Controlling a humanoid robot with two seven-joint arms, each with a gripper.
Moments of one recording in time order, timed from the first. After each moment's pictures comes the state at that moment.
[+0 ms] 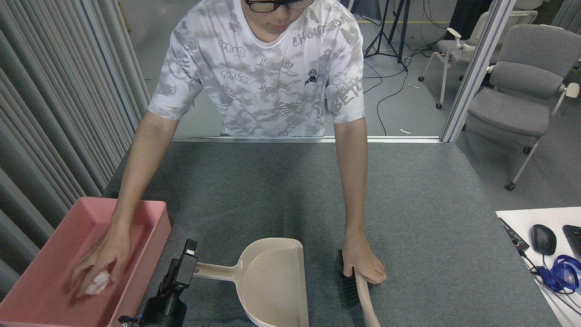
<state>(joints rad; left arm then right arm) 0.03 -0.02 0.03 -1.46 -0.57 -0.18 0.02 0.49 0.03 -0.48 -1.64 1.10 -0.59 -0.14</state>
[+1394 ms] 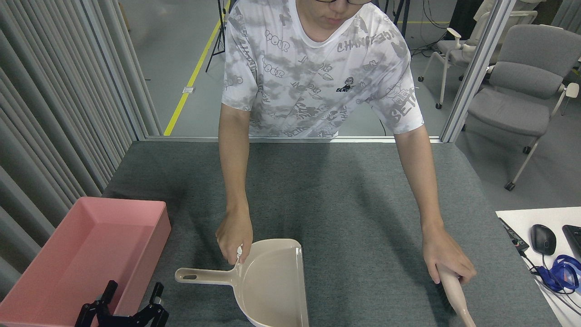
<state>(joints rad) 0.31 0.10 0.18 -1.73 -1.31 -0.29 0.21 0.56 0.03 -0.46 -1.72 1.25 -0.52 -0.33</state>
